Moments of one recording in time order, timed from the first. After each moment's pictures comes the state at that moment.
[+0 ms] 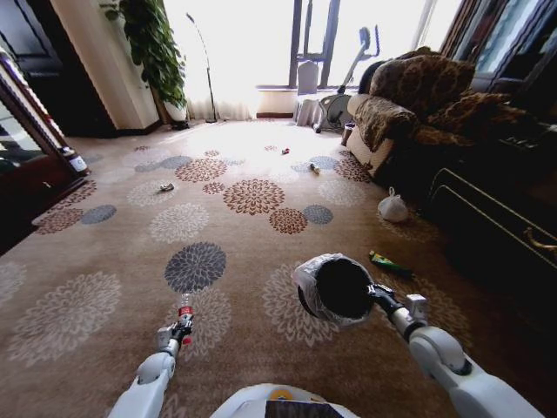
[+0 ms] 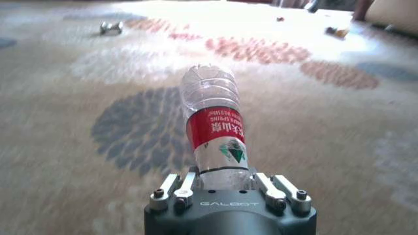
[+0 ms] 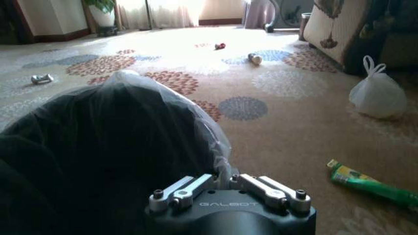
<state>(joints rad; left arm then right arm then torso) 1.33 -1.20 -0.61 -1.33 -0.41 -0.09 0.15 -1.43 0.76 0.41 1.90 0.81 -0.19 0.16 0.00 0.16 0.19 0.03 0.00</state>
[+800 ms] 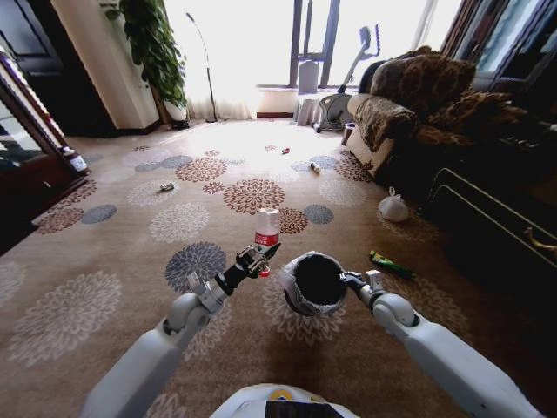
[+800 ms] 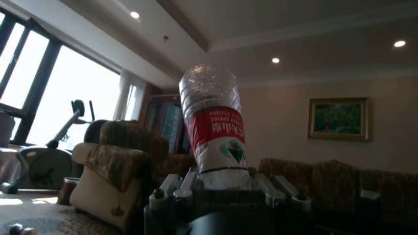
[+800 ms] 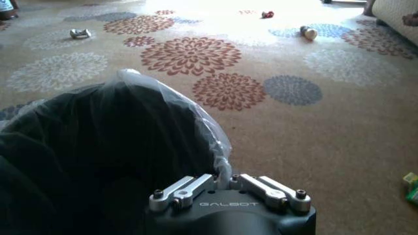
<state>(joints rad) 1.09 -0.98 -0.15 -1.94 -0.79 -0.17 0.48 -0.93 0.77 -0.09 1.67 0.84 -0.29 0.18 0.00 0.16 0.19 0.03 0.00</state>
